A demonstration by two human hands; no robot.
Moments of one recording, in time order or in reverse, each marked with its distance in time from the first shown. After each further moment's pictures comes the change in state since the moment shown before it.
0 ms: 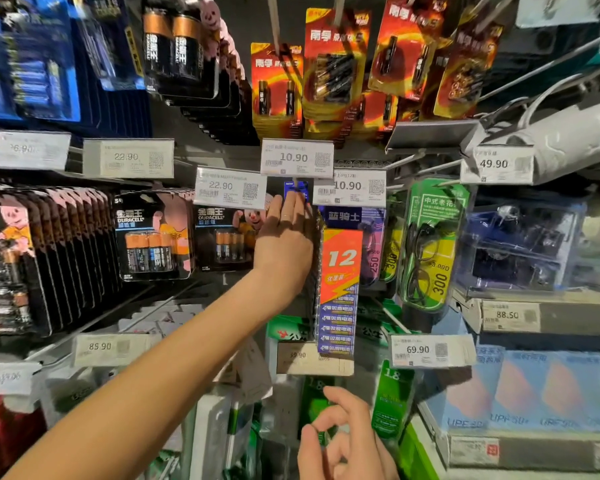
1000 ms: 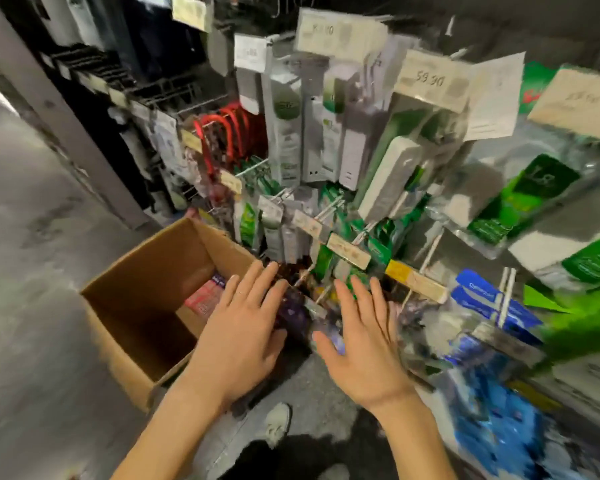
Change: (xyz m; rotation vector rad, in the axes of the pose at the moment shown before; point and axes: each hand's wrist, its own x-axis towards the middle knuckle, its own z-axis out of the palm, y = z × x) left_hand -0.495 -0.001 0.021 -0.484 -0.743 -0.345; right_hand -0.167 0.046 0.013 -0.338 -1.324 -0.161
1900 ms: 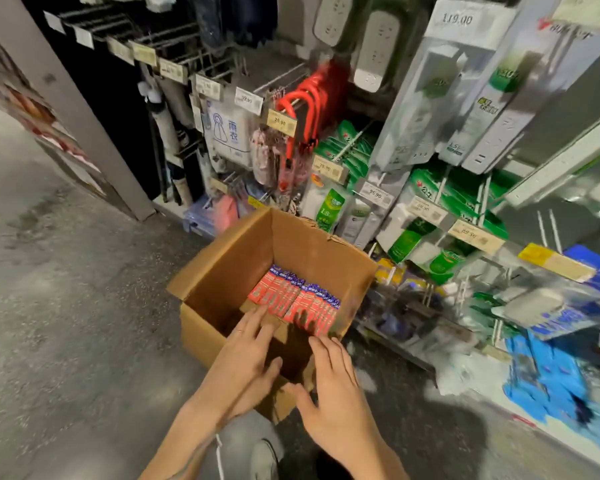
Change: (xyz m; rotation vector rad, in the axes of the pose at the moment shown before) left_hand -0.109 -0.323 0.088 -0.395 -0.191 -0.006; right_hand 0.030 -0.272 0.233 0.171 -0.203 0.161
